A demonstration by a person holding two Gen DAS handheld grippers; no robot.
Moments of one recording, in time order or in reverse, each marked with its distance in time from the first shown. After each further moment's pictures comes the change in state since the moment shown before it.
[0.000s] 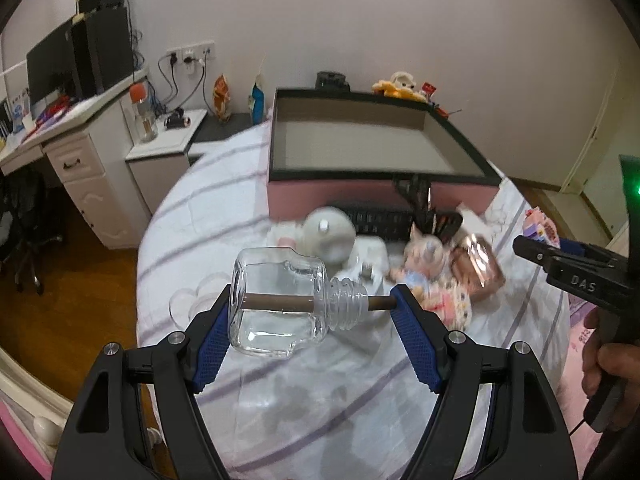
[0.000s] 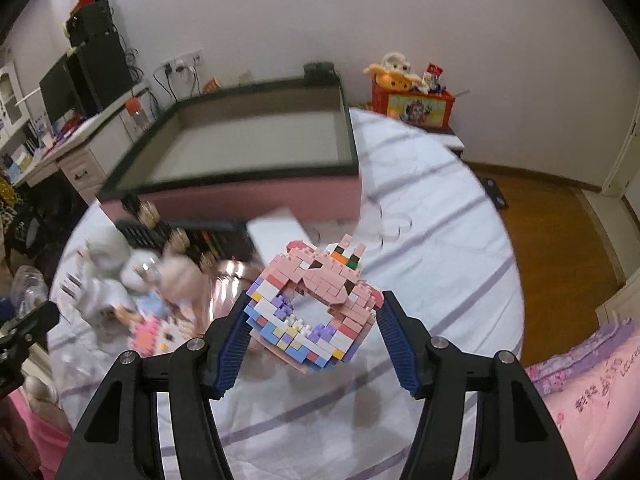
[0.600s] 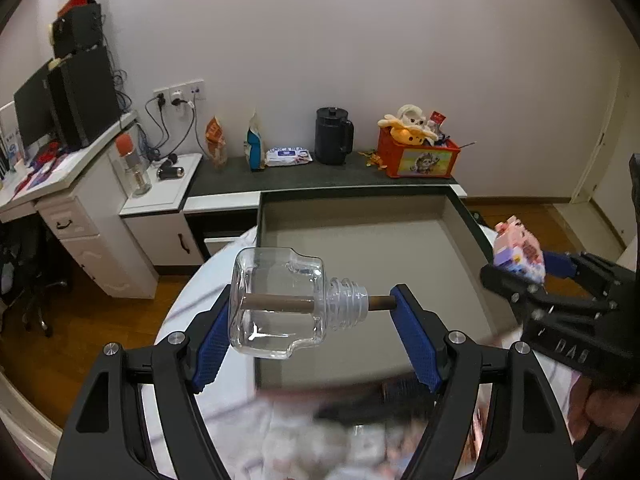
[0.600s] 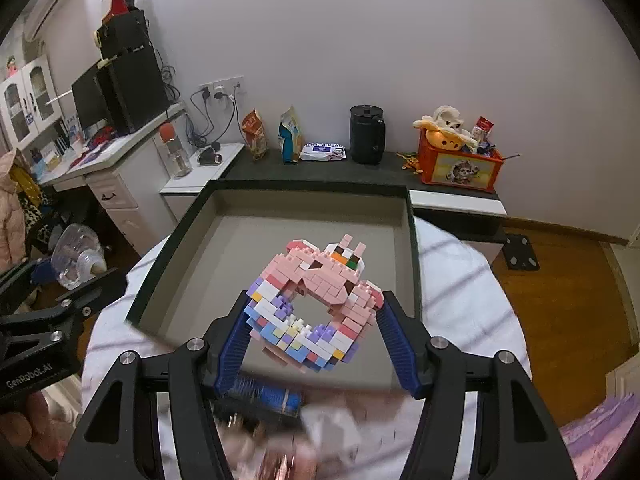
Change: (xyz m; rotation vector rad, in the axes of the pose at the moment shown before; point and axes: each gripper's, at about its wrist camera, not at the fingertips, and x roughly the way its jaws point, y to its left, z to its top) left arm 0.067 -0.014 0.158 0.034 -0.040 0.035; right arm 0.051 0.036 0.139 -0.097 -0.039 0.110
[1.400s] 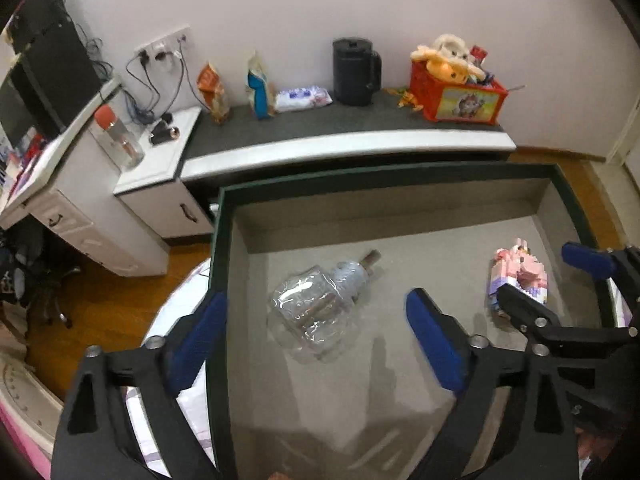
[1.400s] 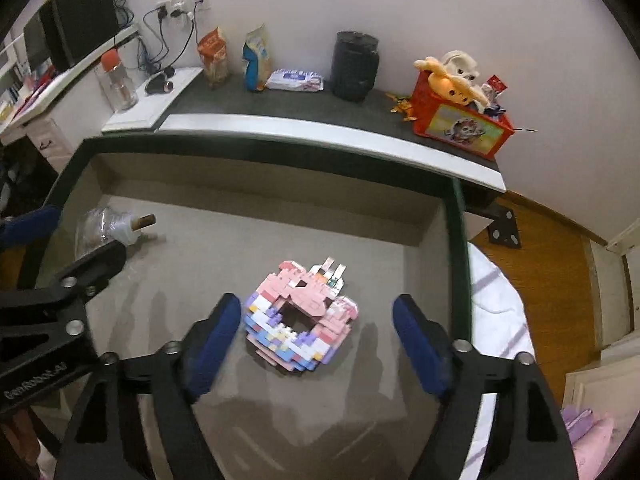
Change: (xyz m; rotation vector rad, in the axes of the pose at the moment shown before) left arm 0.145 -0.002 0.042 0.037 0.215 0.069; right arm 0.125 -0.020 0.036 -0.040 0.253 -0.115
